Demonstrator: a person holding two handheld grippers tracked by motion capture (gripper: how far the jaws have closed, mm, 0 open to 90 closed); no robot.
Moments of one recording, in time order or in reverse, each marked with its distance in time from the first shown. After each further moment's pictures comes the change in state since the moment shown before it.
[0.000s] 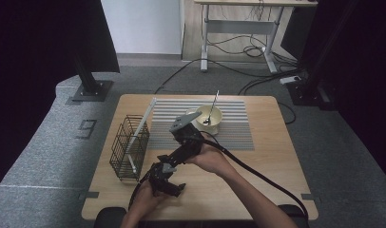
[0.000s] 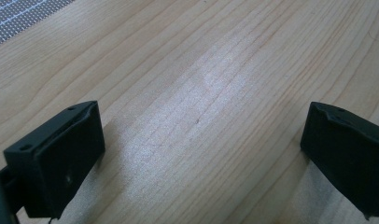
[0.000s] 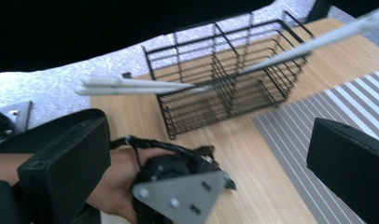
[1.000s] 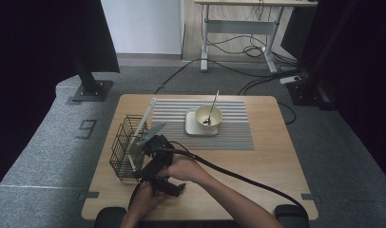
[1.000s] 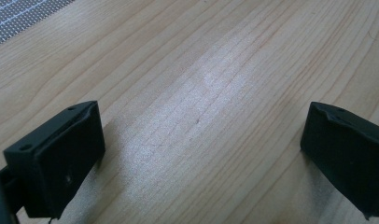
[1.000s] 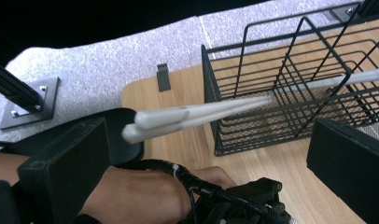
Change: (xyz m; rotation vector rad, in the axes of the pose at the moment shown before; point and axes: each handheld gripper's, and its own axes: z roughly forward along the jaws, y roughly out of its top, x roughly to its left) left arm 0.000 0.000 0.000 -0.001 0.003 -0.002; right arm 0.040 0.018 0.068 0.096 0.105 -0.054
